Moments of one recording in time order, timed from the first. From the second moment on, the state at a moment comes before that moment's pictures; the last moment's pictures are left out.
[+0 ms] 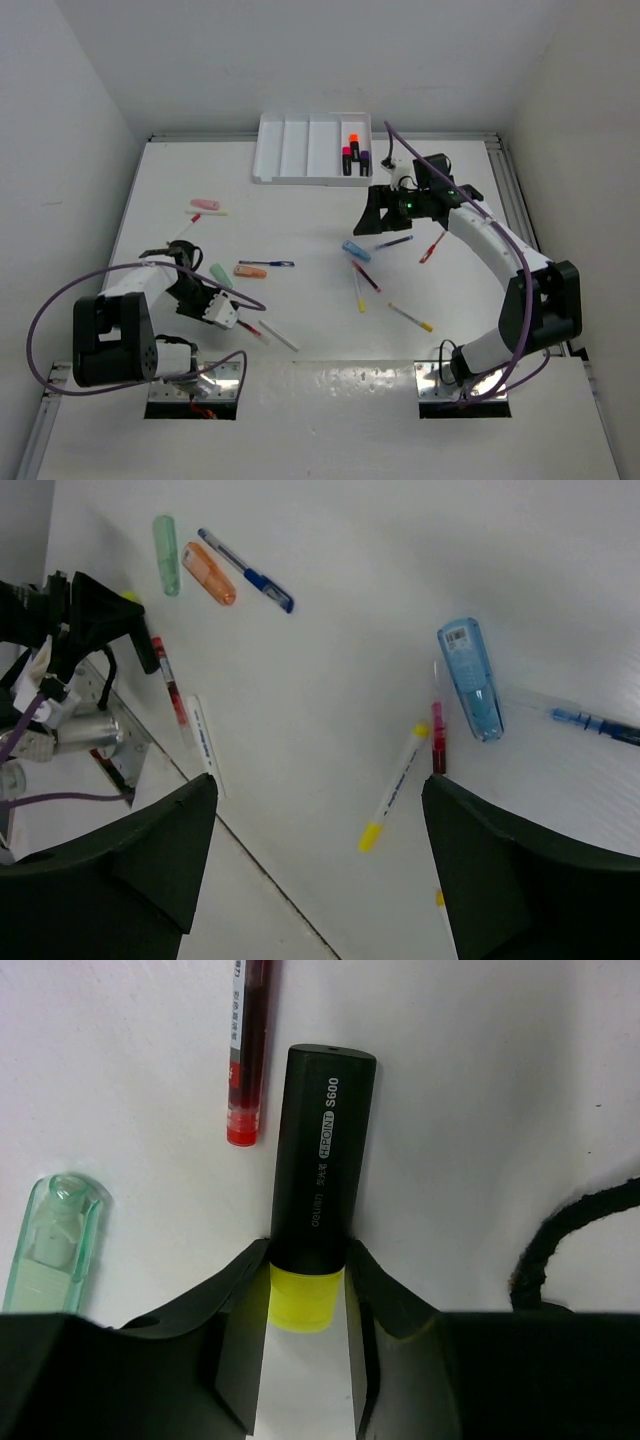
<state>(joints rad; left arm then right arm) 0.11 1.31 0.60 -0.93 0.27 2.06 0.27 1.51 1.13 -0.50 -0.63 0.17</state>
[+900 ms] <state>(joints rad) -0.07 1.18 1.26 -0.92 0.71 1.44 0.44 1.64 1.50 -0.20 -0.86 0.73</state>
